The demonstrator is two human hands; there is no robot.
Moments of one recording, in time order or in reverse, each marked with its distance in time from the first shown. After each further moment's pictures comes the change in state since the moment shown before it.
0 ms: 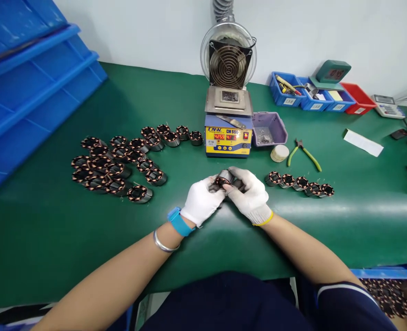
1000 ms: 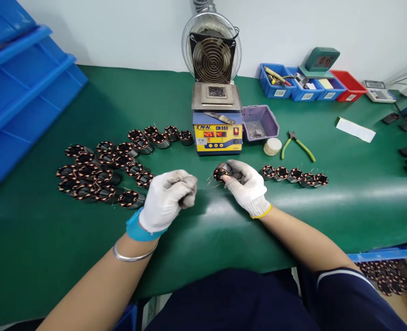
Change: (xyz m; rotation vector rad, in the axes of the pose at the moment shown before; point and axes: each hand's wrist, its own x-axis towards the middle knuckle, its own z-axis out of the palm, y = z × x) left_hand -0.013 0.042 -0.044 -0.070 -0.024 0.107; right_hand 0.002 0.001 0.003 0.375 0.040 0.263
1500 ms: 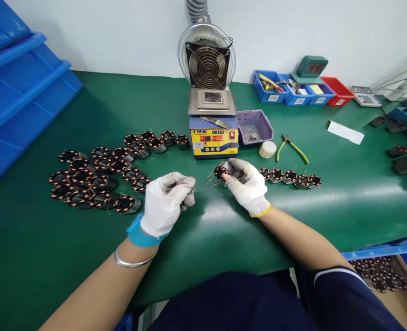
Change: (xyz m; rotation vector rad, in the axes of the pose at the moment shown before) left_hand -0.006 0.002 0.005 -0.029 0.151 -0.092; right_hand 0.006 -0.004 -0.007 -0.095 0.067 -0.063
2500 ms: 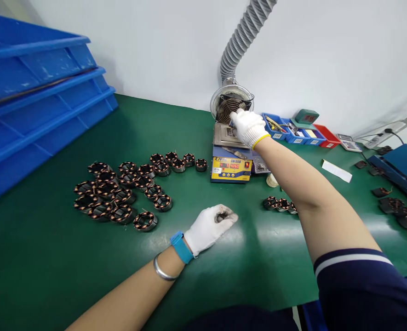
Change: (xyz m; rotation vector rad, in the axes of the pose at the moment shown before) left_hand 0.013 -0.037 0.018 0.132 -0.429 0.052; right_hand 0.225 -0.114 0.033 -1.548 -0.216 -0.494
